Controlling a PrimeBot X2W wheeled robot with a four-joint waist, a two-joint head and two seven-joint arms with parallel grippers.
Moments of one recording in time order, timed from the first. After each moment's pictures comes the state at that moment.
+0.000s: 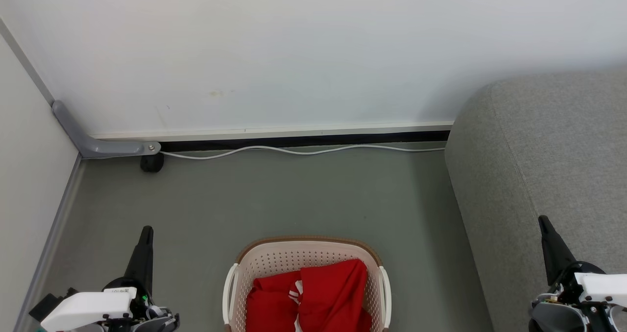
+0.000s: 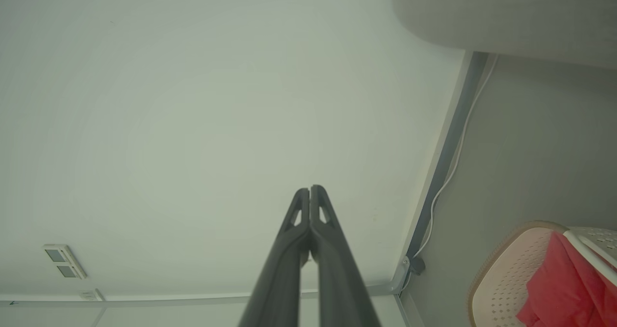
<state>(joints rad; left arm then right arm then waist) -0.05 0.03 0.09 0.27 -1.61 -0.12 0.11 -0.09 -0.04 -0.13 0.28 1.60 0.13 0.11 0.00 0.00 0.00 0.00</state>
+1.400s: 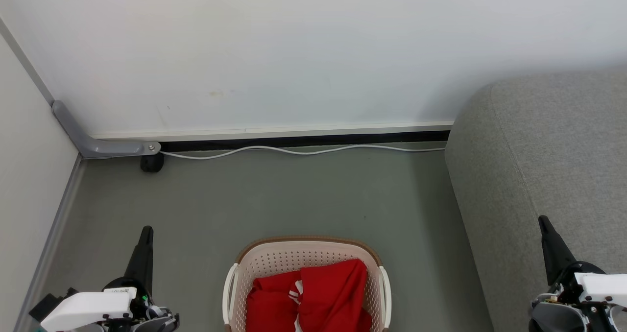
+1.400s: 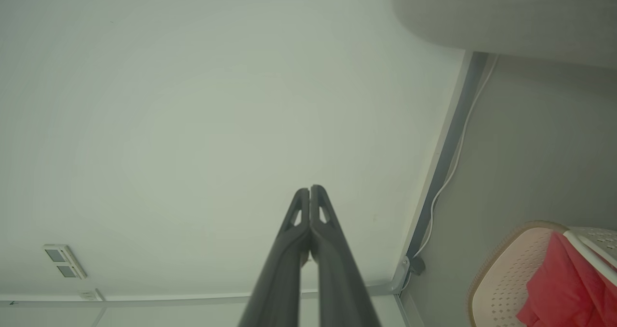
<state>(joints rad) -0.05 0.03 0.09 0.27 -1.61 -0.12 0.11 -0.09 -0.04 -0.13 0.28 1.60 0.13 0.11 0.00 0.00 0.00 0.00</state>
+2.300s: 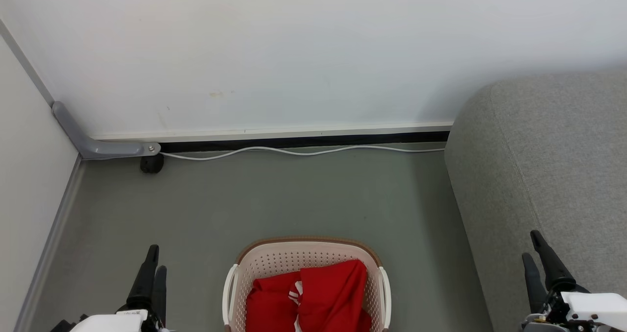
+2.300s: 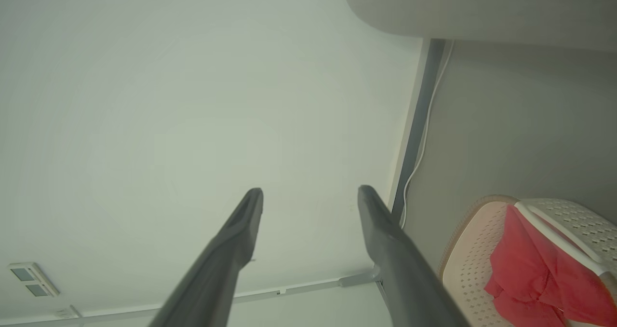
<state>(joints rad) 0.00 0.01 0.08 0.34 -1.60 -0.12 0.09 -0.05 -0.02 -0.12 0.33 1.59 0.13 0.10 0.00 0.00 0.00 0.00</state>
